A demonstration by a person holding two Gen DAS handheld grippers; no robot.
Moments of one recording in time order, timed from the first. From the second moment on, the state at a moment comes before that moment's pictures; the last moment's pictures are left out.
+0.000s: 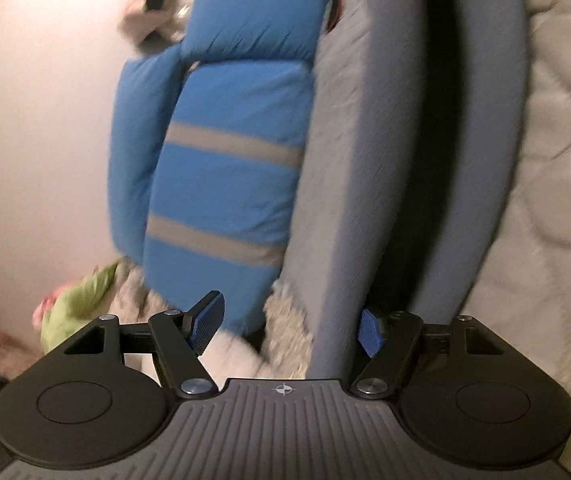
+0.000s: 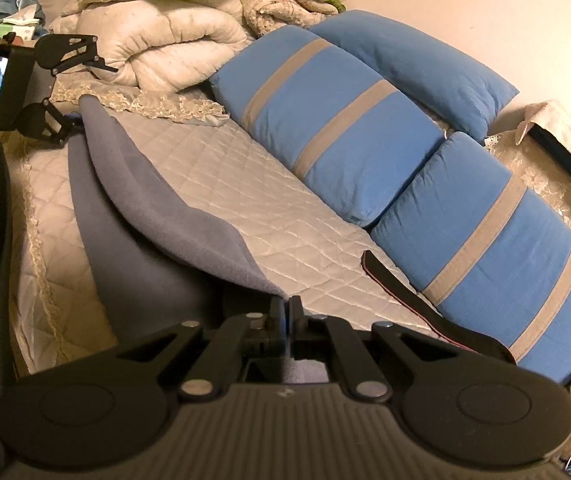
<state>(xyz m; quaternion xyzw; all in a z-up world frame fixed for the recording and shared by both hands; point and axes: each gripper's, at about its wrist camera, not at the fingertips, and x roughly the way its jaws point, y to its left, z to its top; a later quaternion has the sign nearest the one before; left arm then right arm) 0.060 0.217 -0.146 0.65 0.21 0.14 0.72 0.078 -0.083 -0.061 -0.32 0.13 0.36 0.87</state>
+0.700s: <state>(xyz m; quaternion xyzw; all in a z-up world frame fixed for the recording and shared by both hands) 0.069 0.261 -0.115 0.66 0.23 0.13 0.70 0.084 -0.081 -0.059 -0.30 0.16 0.37 0.86</state>
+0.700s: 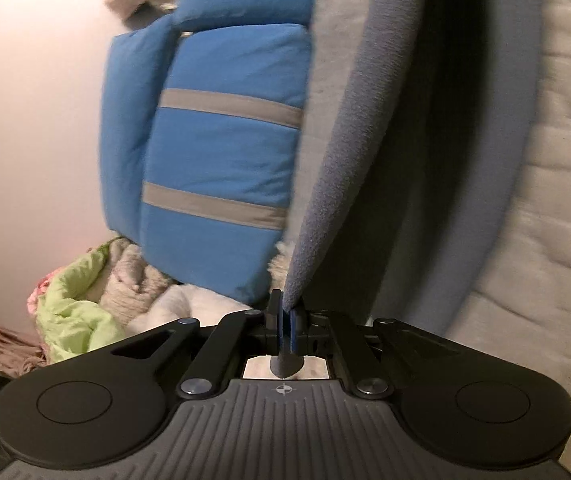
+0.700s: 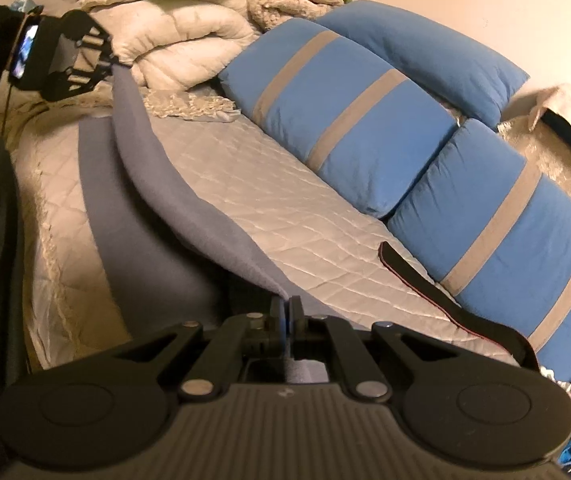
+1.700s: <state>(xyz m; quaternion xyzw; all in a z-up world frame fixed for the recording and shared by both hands) 0.057 0.309 -0.156 0.65 0.31 0.09 0.69 0.036 -0.052 -0.119 -0.41 0.18 0.44 0.78</state>
